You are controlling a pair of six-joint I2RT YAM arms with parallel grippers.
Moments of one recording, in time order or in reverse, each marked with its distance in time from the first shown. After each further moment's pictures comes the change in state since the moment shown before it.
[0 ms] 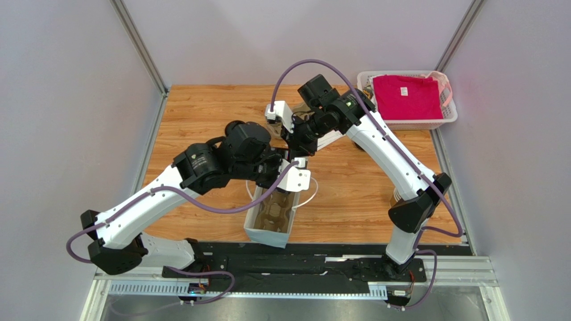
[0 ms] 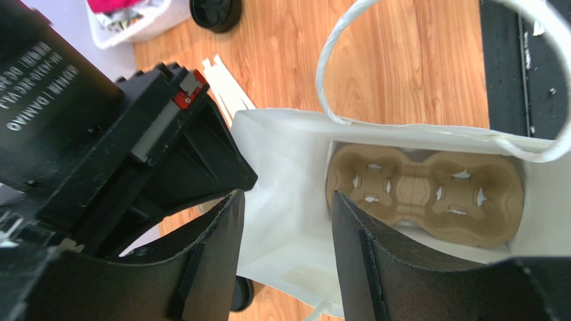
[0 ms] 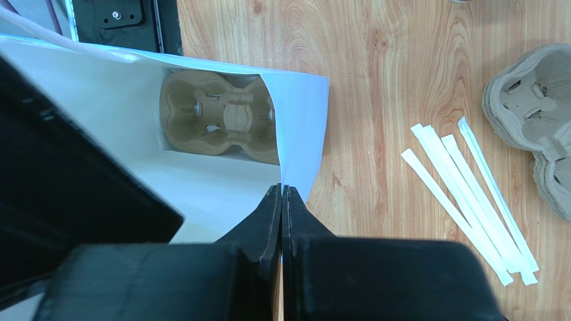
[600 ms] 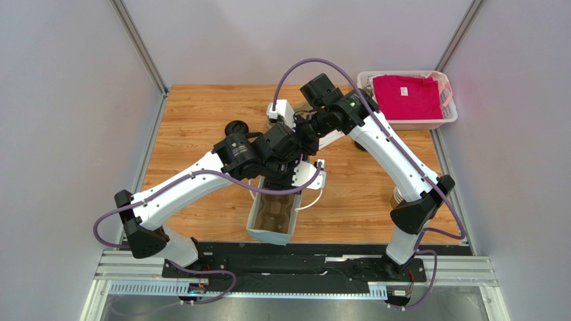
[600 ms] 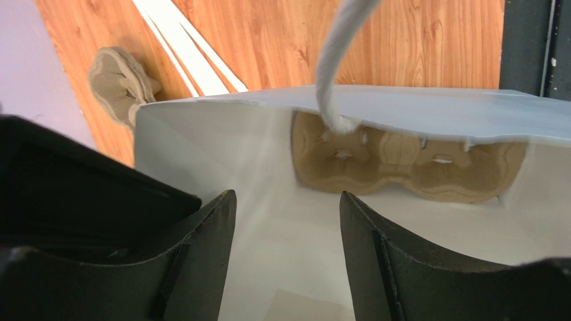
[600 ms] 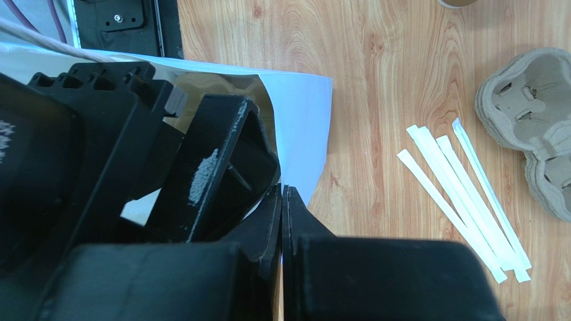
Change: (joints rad) left arm 0.000 0.211 0.074 -0.158 -0.117 -0.014; right arm 0.000 -0.021 0.002 0.000 0.000 -0.001
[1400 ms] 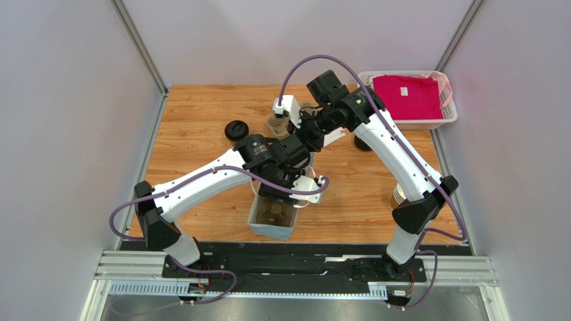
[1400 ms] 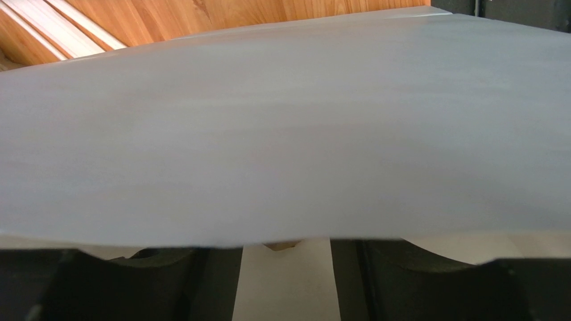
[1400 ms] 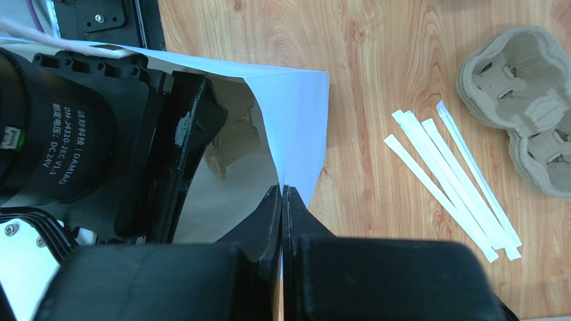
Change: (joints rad) left arm -0.010 0.104 0.000 -0.198 0.019 0.034; right arm -0.034 -0.008 -0.003 -0.009 0.021 0.000
